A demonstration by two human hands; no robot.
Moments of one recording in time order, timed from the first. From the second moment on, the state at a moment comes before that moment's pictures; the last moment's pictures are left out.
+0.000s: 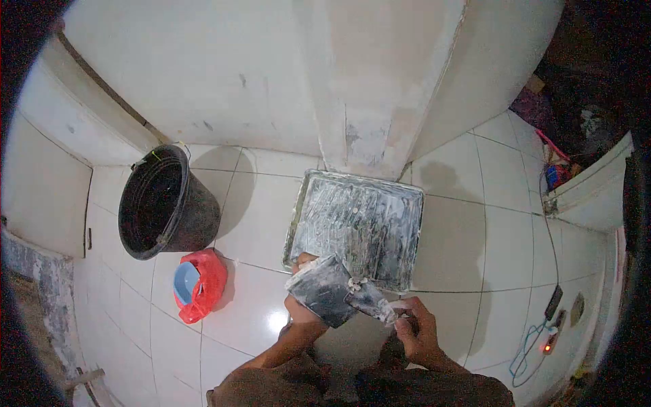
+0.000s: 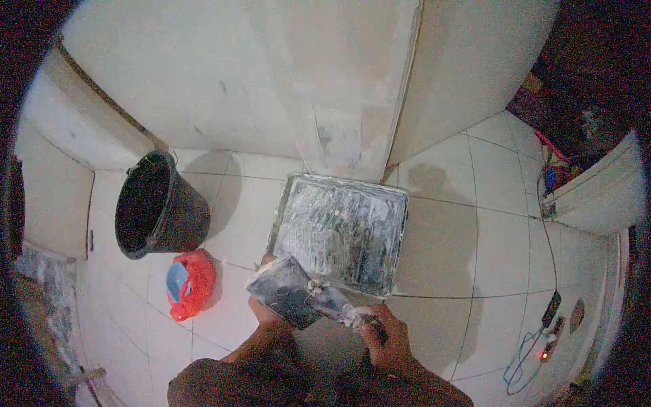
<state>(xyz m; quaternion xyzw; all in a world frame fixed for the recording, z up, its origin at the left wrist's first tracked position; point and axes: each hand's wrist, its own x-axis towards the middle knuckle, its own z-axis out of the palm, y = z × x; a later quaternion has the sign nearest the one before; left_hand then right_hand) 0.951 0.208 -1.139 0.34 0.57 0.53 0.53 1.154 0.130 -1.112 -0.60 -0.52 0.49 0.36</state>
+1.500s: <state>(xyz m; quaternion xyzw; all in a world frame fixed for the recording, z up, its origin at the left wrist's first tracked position) 0.948 0.205 -1.193 -0.09 0.28 0.57 0.77 1.235 0.316 -1.107 -0.56 -0.67 0.09 0.48</state>
